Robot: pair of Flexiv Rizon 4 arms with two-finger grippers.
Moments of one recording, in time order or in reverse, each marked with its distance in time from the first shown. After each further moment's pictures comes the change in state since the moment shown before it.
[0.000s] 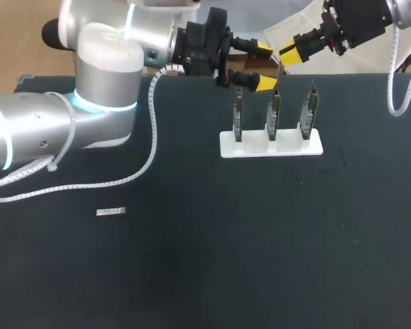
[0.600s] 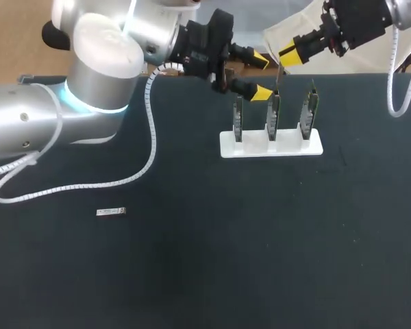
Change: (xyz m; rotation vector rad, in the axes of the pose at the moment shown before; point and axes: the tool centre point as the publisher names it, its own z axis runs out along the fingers) left arm 0.012 -0.019 -0.009 -0.017 0.168 -0.014; right arm 0.001 0.003 0.001 -0.008 0.002 0.000
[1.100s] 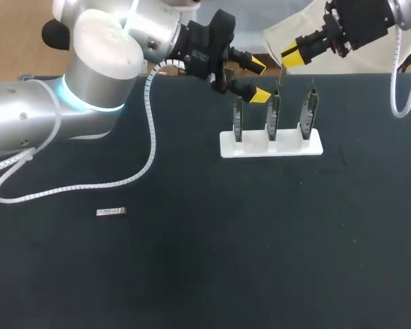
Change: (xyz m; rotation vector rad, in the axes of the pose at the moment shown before) left arm 0.008 -0.002 0.000 0.013 0.049 -0.065; right arm 0.002 0.002 -0.004 0.006 0.009 0.003
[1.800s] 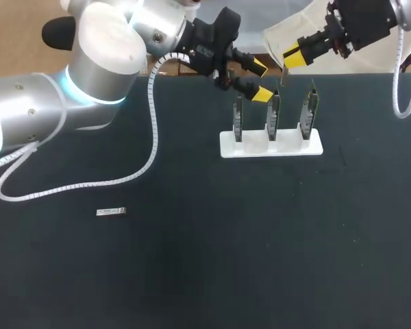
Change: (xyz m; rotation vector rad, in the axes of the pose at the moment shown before) left arm 0.003 0.004 0.005 0.032 0.041 -0.054; right arm 0.001 0.002 -0.002 0.003 0.002 -0.003
